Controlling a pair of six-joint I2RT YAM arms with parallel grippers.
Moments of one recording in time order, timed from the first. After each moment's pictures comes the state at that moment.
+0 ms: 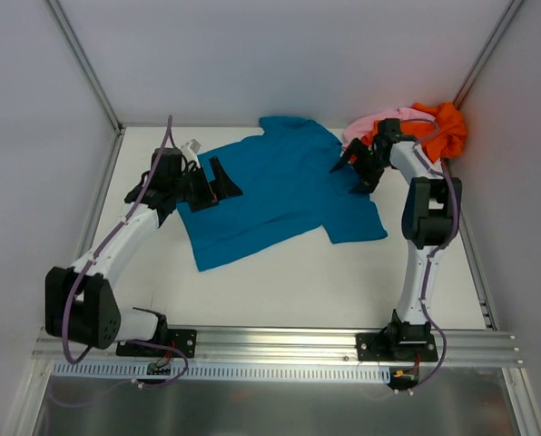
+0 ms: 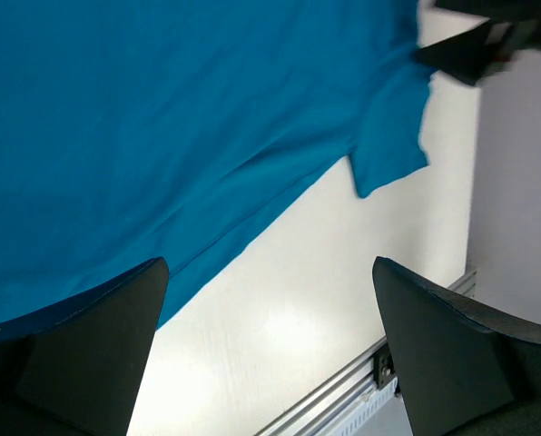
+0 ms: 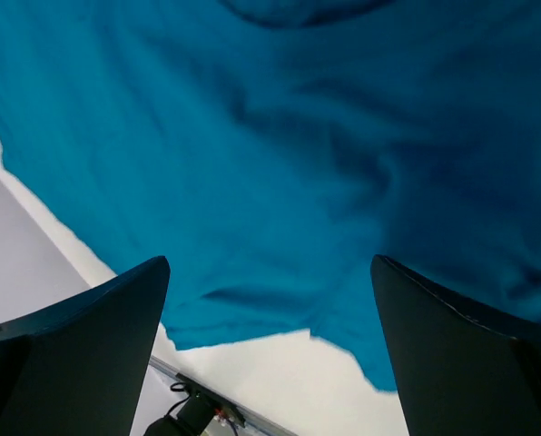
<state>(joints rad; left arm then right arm) -0.23 1.39 1.01 -0.34 0.44 -0.61 0.03 2.13 1.77 -0.77 -0.44 0.64</state>
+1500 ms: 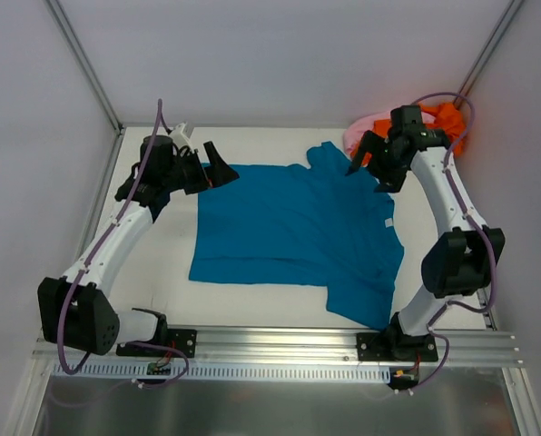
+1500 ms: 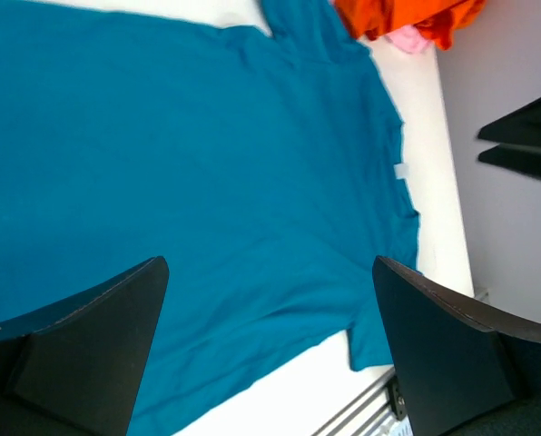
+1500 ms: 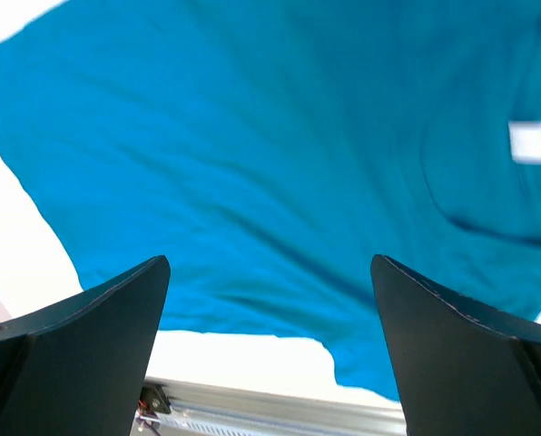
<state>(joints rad) -0.21 1.27 1.13 -0.36 0.42 -0.53 0.12 1.66 1.63 -1.05 -0.15 0.53</state>
